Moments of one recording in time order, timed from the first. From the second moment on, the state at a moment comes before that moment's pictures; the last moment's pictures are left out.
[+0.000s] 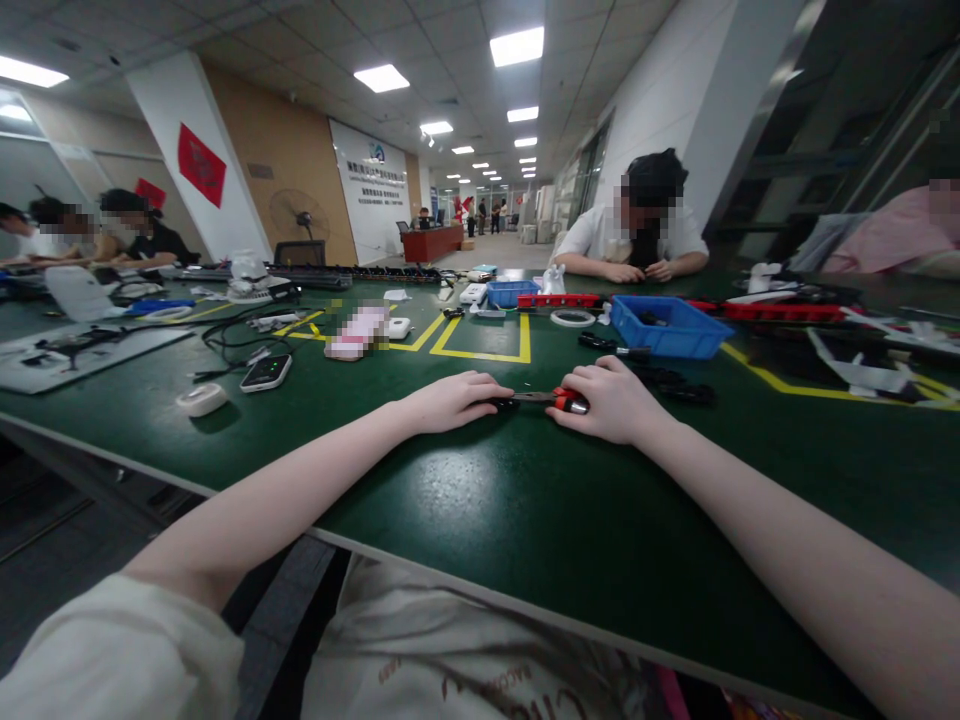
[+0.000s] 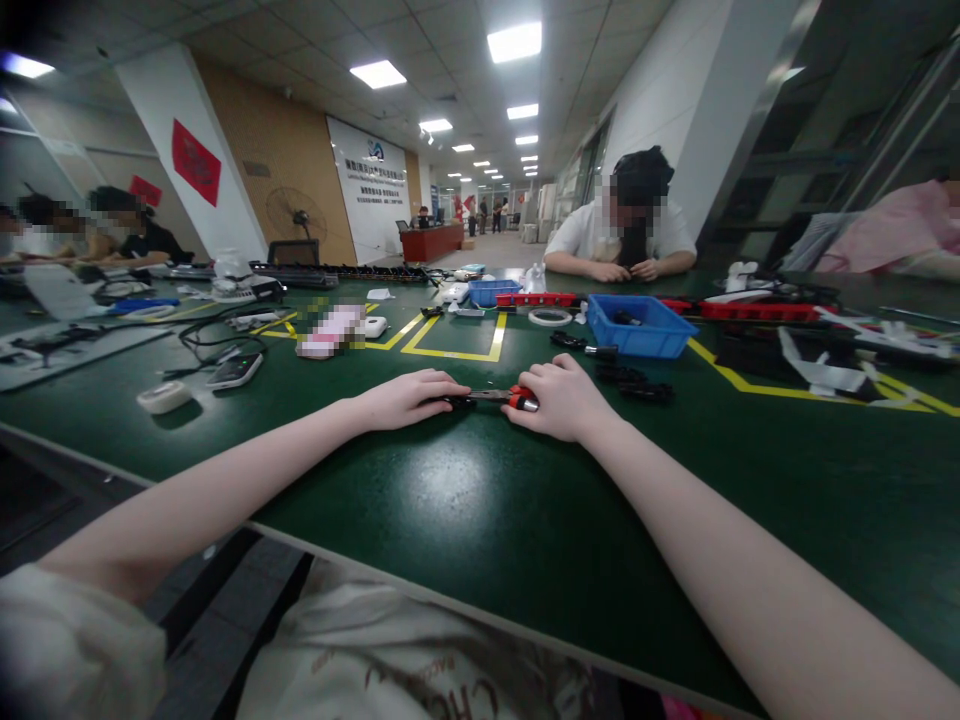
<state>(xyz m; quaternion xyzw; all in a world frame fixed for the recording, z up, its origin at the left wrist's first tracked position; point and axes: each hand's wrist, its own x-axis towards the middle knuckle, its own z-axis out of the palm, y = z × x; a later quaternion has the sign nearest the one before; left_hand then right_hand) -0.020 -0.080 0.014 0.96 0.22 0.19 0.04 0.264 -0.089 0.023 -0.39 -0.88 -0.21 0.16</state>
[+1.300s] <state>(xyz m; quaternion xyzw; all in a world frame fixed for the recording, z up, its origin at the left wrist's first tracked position) -0.019 -0.084 0.018 0.96 0.20 0.18 -0.06 0.264 -0.089 0.022 -0.40 -0.88 -0.20 0.15</state>
